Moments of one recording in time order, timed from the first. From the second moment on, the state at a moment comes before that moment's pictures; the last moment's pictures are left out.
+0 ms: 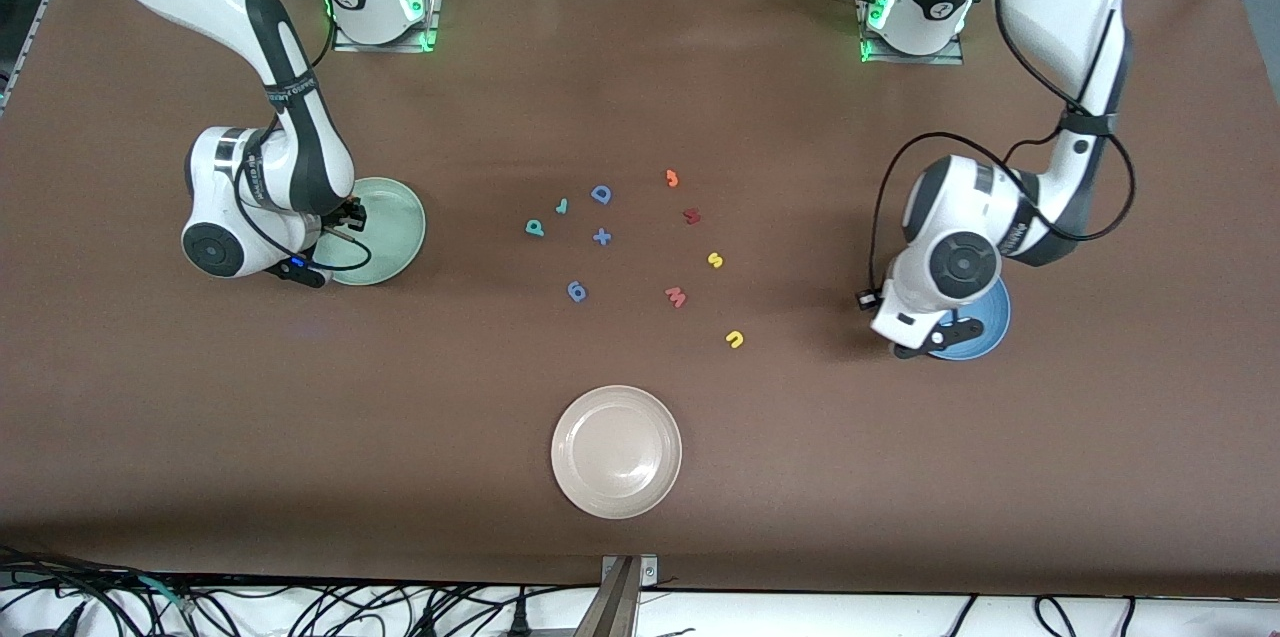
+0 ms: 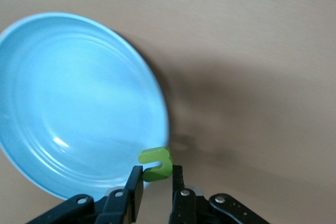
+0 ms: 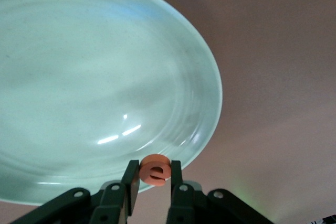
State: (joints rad) left arm -0.21 0.54 0.00 -1.81 0.08 2.10 -0.57; right arm 0.39 0.46 -0.35 -2.07 0.15 1.90 0.30
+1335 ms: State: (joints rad) left arm -0.30 0.64 -0.05 -1.62 0.02 2.09 -0.80; right arm 0.41 0.40 -0.18 -1.95 0.19 1.90 0.57
